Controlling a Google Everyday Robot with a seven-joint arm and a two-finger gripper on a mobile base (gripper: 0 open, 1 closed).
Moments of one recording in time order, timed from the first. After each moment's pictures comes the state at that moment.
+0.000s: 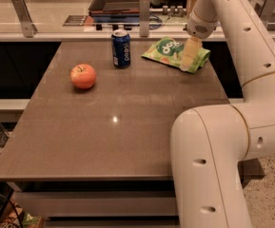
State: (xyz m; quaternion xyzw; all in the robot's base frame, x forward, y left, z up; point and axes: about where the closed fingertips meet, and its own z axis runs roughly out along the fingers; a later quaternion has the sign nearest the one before) arm 0.769 -0.191 0.869 -0.58 0.80 -0.03 0.17
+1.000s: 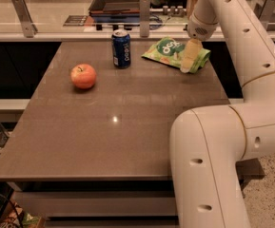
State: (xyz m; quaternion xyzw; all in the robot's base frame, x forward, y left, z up) arm 0.770 -0.194 0.860 -0.58 0.80 -0.03 0.16
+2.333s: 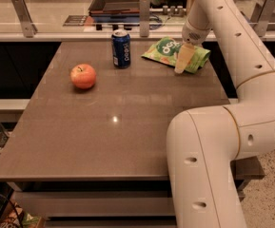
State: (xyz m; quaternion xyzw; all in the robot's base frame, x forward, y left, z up) arm 0.792 -0.185 0.839 -0.57 0.80 -0.03 0.18
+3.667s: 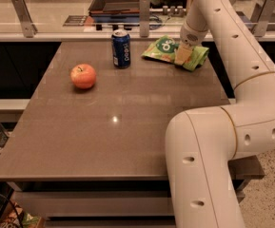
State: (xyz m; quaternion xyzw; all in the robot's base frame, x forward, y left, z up) arm 0.801 -0.181 0.832 -0.57 0.80 -0.03 0.18
